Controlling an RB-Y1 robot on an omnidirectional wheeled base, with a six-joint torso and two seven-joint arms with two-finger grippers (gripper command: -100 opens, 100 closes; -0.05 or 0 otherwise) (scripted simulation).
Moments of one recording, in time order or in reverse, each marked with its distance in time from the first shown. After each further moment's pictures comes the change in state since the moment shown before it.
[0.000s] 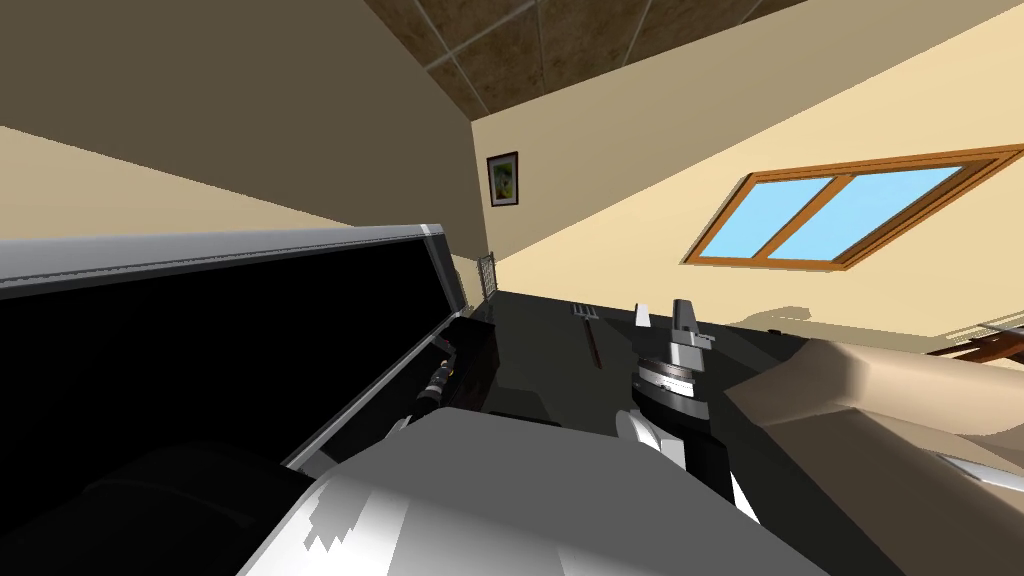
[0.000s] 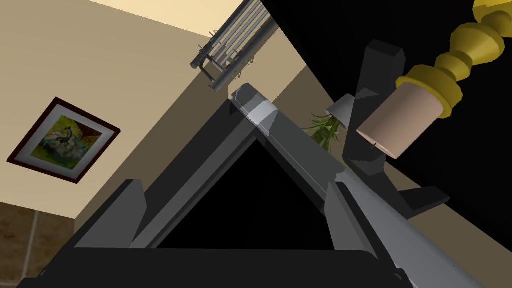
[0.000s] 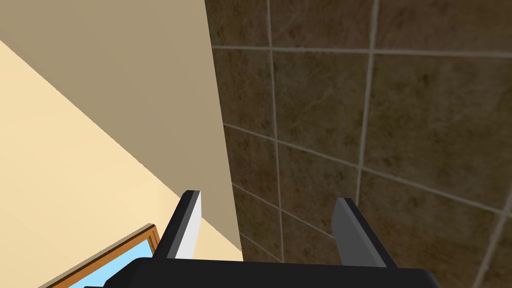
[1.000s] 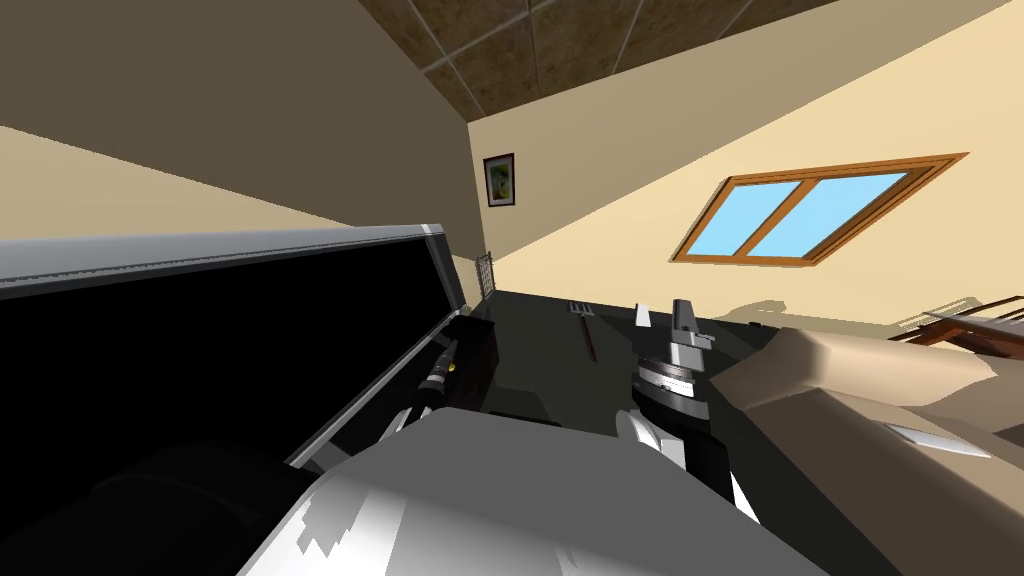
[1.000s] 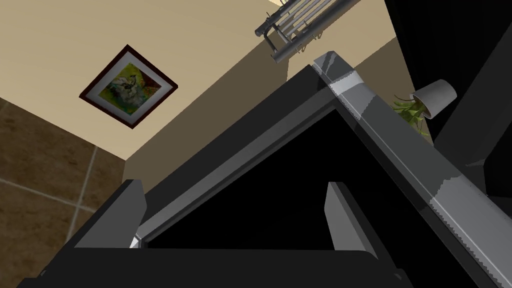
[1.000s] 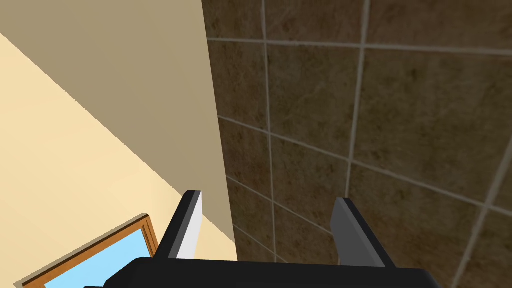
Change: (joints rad) left arm 0.054 -0.012 -0.035 -0.233 0.059 -0.037 0.057; right arm 0.000 0.000 0.000 0.000 0.000 0.000 0.000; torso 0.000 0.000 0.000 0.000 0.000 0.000
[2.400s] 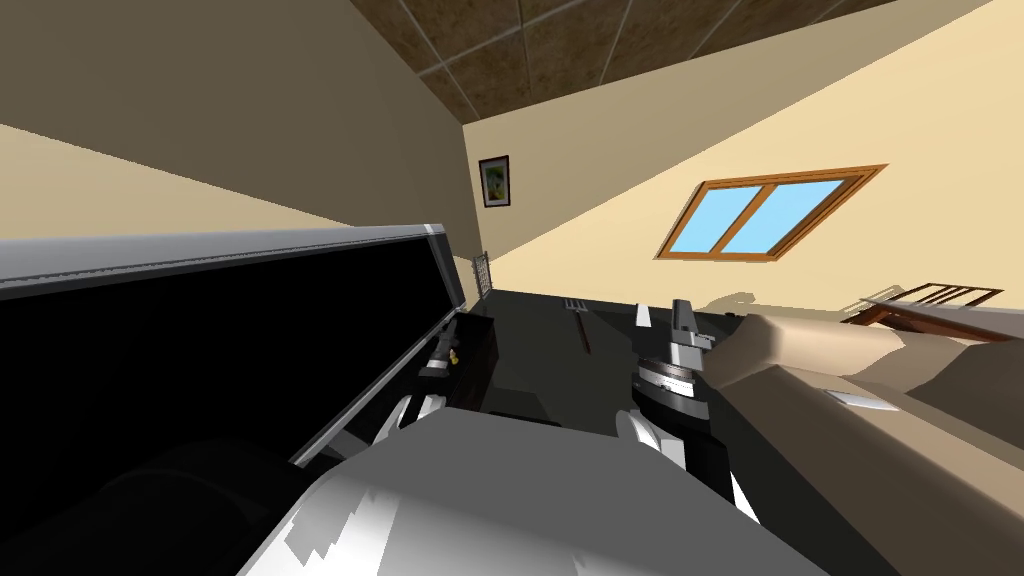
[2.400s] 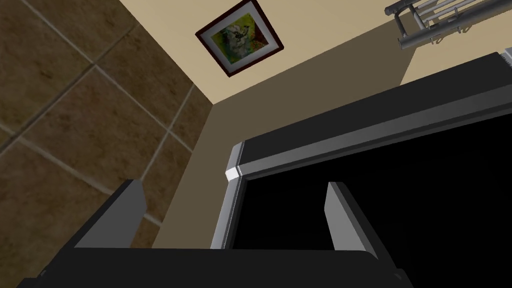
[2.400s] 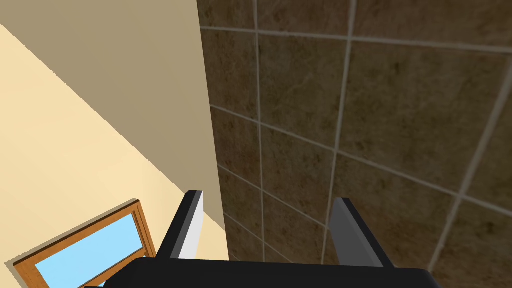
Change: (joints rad) left arm 0.064 -0.030 -0.059 -0.368 0.060 -0.055 0.087; right arm 0.000 0.000 0.000 0.000 0.000 0.000 0.000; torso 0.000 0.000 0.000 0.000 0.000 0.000
